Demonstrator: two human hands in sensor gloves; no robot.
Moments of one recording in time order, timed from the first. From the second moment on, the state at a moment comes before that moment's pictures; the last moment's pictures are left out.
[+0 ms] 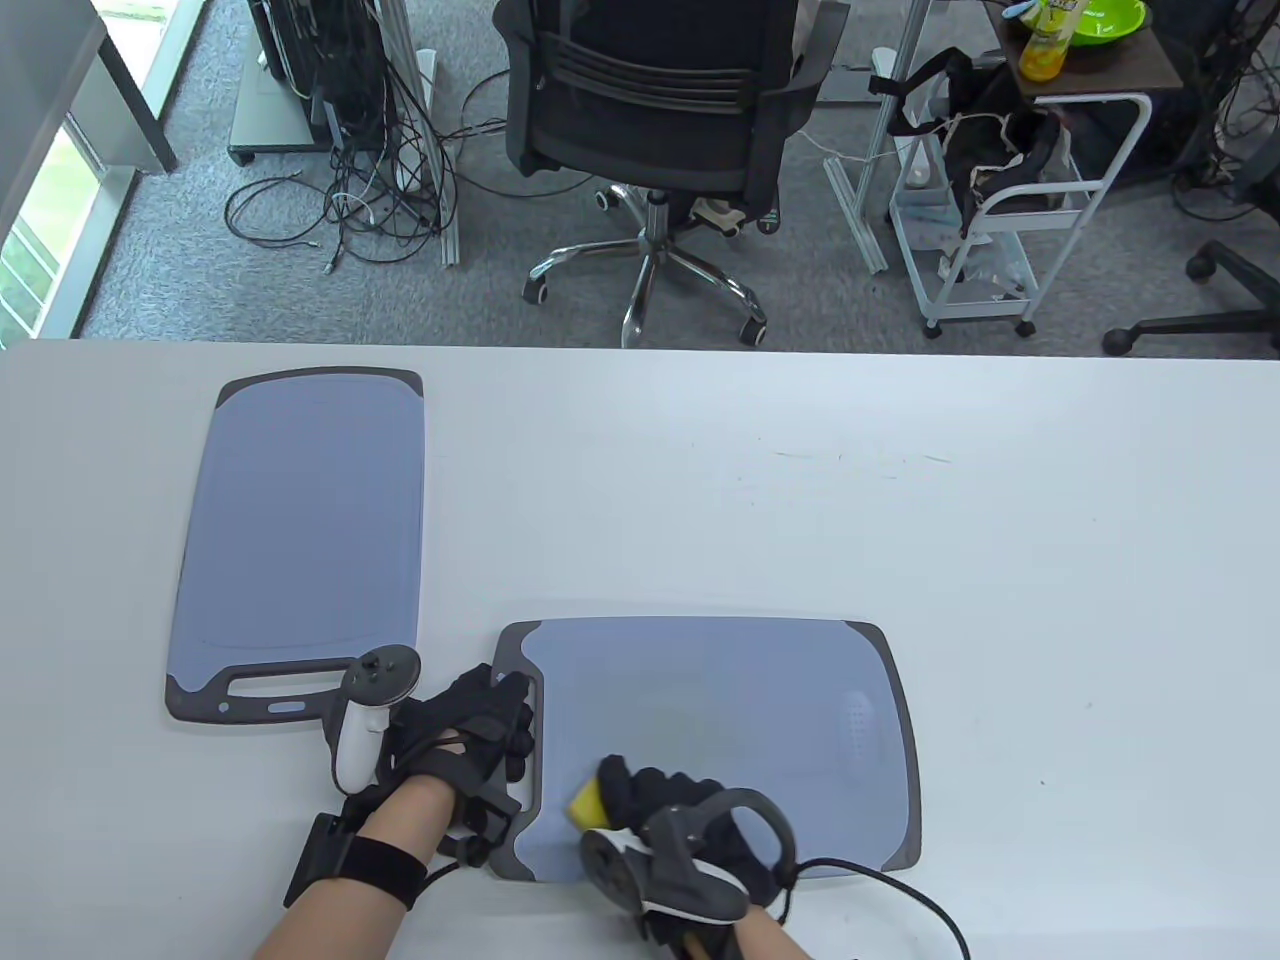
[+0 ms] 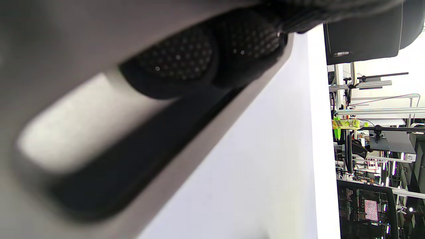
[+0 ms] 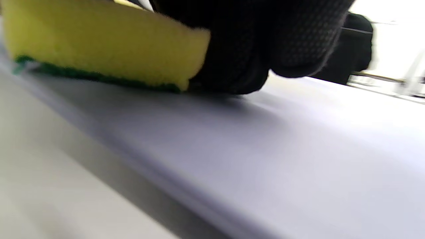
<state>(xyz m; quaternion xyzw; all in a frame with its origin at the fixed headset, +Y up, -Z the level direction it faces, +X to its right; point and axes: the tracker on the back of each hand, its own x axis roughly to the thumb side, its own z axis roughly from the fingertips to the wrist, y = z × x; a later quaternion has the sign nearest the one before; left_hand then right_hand) -0.222 -0.831 -0.214 -0.29 0.13 0.56 0.76 0.055 -0.766 -0.122 -0.20 -0.03 -0.98 0.07</state>
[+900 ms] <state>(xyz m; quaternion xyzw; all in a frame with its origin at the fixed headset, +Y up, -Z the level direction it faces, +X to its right) -0.227 -0.834 -0.213 -0.29 0.15 0.58 0.74 -0.041 -0.763 -0.106 -0.32 0.02 -0.94 0.09</state>
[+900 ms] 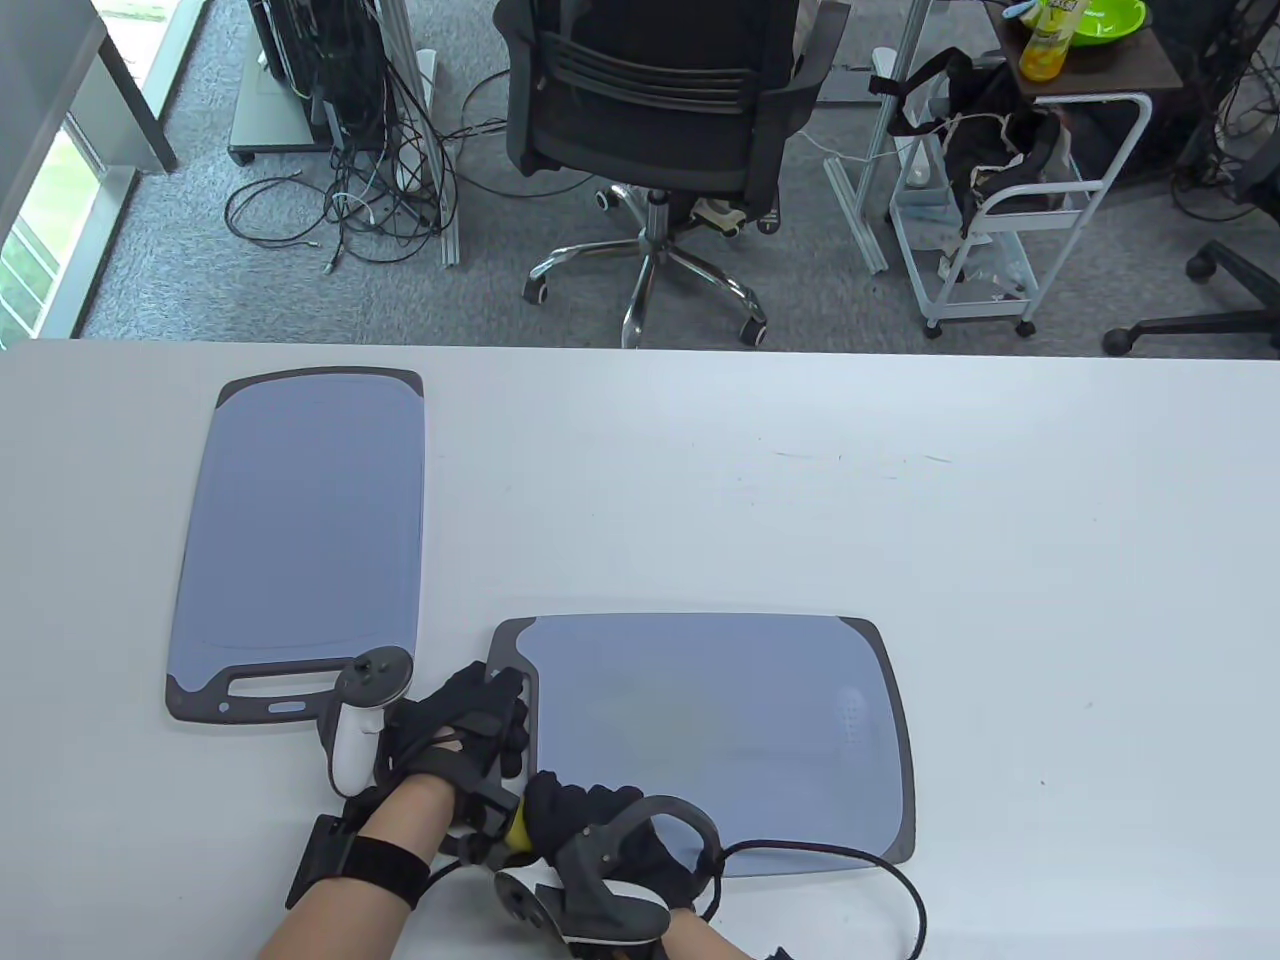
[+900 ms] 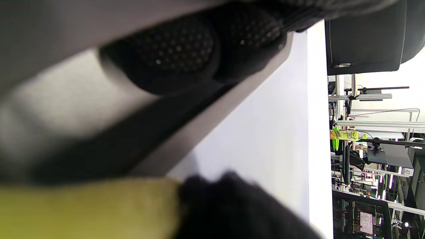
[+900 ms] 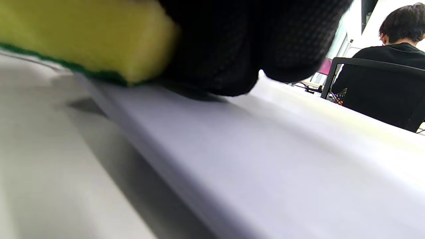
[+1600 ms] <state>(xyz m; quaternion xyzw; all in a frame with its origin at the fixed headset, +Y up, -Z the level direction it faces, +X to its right) -0.234 -0.836 -0.215 -0.30 0.17 0.60 0.72 0.295 -0.780 -0.115 0.09 -0.05 -1.00 0.00</state>
